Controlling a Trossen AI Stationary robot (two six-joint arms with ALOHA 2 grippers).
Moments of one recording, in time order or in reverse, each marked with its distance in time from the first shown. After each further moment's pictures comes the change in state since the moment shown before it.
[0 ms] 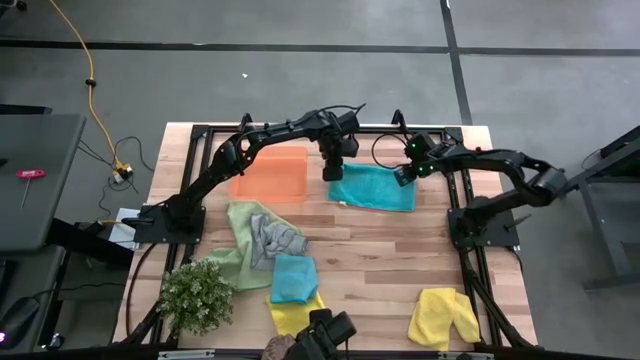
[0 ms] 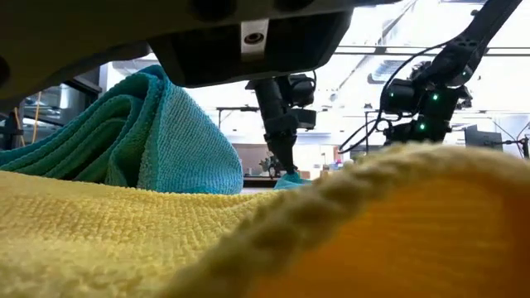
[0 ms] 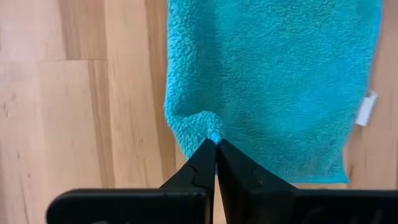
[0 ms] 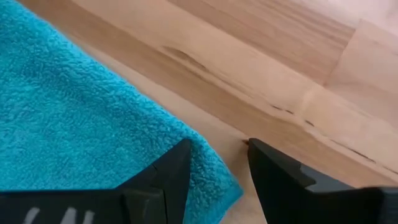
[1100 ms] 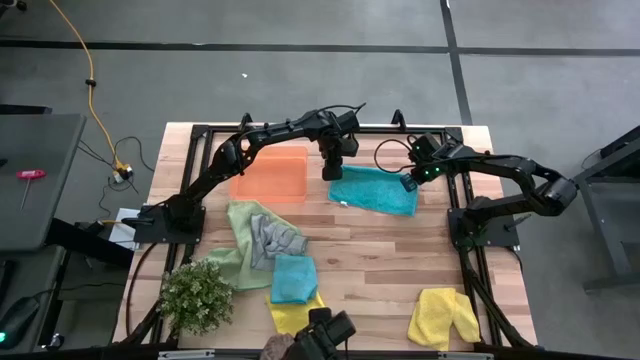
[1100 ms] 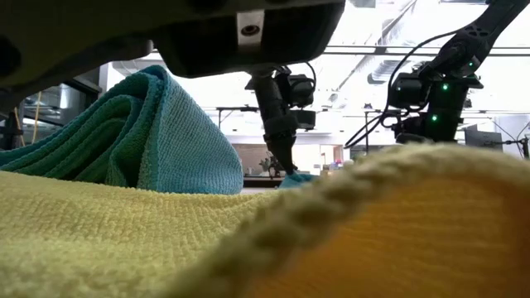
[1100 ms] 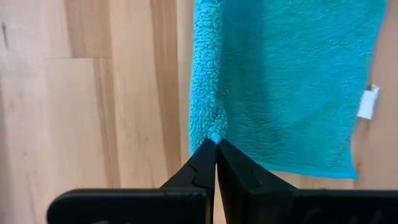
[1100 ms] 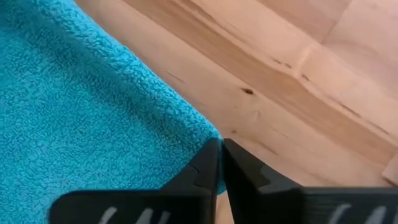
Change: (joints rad) left arm 0.001 0.000 0.000 0.000 -0.022 0.009; right arm 0.006 -0.115 0.000 -0.181 -0.020 -0.060
